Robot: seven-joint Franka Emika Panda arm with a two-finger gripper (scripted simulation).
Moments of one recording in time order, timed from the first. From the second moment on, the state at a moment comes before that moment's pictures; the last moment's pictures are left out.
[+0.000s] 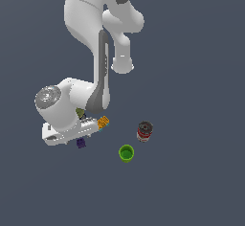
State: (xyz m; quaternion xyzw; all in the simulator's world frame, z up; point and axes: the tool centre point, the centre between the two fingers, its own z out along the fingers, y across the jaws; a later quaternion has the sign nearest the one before) arm 0.080 -0.199 0.073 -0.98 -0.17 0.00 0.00
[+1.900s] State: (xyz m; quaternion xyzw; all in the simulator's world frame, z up) arm 0.081 -0.187 0.036 -0.98 -0.18 0.00 0.00
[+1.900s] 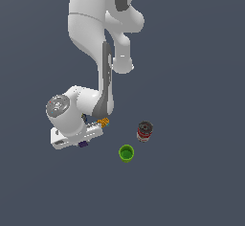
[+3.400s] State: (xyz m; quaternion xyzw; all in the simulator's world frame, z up) arm 0.114 0.039 0.294 -0.98 -0.18 0.00 0.00
